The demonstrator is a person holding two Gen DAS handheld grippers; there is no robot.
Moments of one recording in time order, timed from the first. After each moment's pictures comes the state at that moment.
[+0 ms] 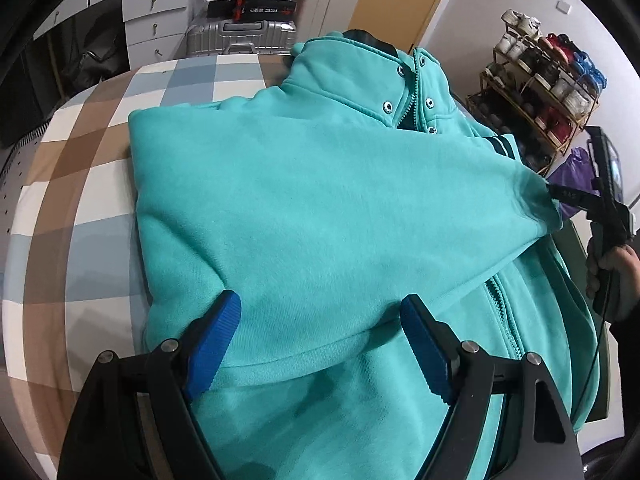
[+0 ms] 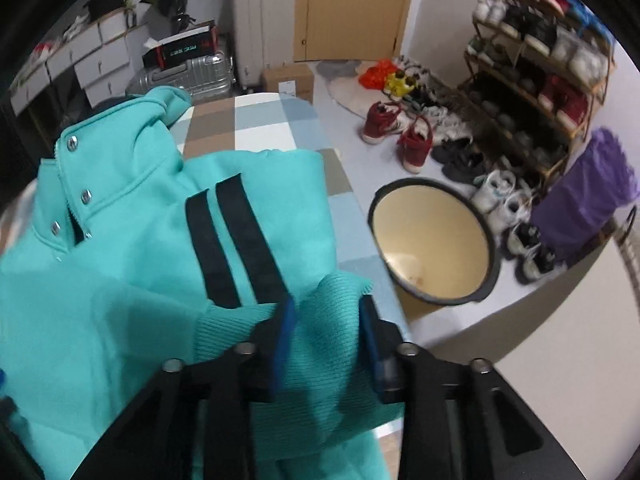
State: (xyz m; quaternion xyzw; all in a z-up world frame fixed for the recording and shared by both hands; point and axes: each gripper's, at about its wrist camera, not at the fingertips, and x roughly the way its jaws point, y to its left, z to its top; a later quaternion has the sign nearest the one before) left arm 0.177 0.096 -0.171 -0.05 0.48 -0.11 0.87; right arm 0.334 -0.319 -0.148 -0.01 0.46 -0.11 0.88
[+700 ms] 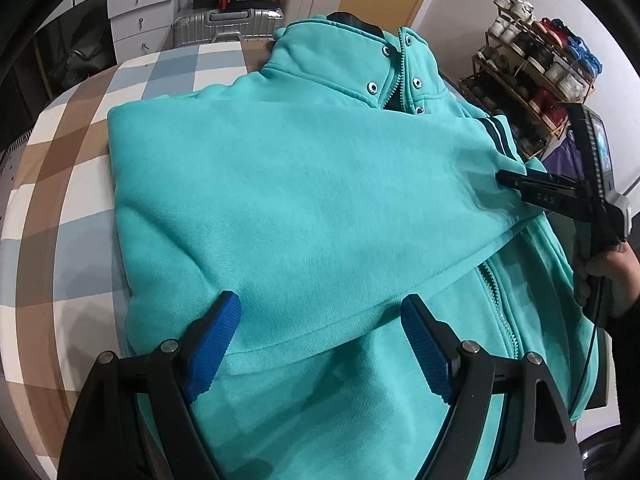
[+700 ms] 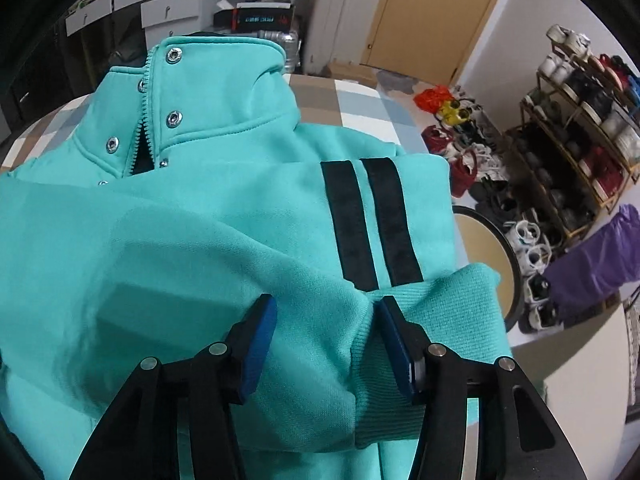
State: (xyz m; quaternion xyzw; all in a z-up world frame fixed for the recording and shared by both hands) left arm 0.179 0.086 -0.176 -0.04 0.50 -0.13 0.86; right arm 0.329 -0.236 -0.170 -0.09 0.49 -0.02 0.87
